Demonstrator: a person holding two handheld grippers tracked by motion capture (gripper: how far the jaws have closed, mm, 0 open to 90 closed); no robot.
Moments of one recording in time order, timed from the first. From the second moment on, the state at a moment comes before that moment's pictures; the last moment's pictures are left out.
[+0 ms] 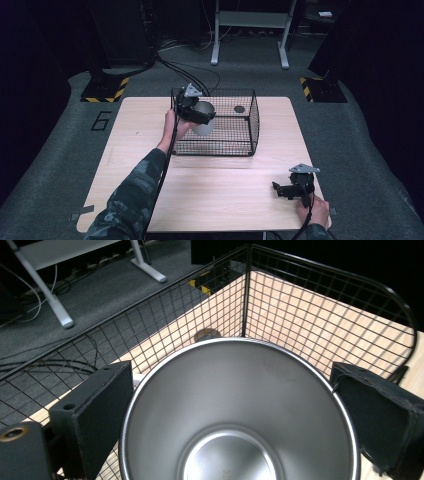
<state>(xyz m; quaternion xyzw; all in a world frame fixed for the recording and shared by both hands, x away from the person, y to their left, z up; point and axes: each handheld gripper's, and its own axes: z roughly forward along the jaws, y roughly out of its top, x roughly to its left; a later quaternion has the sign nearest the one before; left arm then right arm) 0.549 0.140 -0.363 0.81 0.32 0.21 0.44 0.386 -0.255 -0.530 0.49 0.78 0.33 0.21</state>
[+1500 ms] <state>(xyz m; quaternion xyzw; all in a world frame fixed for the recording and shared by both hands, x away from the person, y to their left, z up) 0.596 0.093 -0.413 0.84 0.35 0.19 0.37 0.386 -0.255 -0.530 0.49 0.78 0.33 0.21</state>
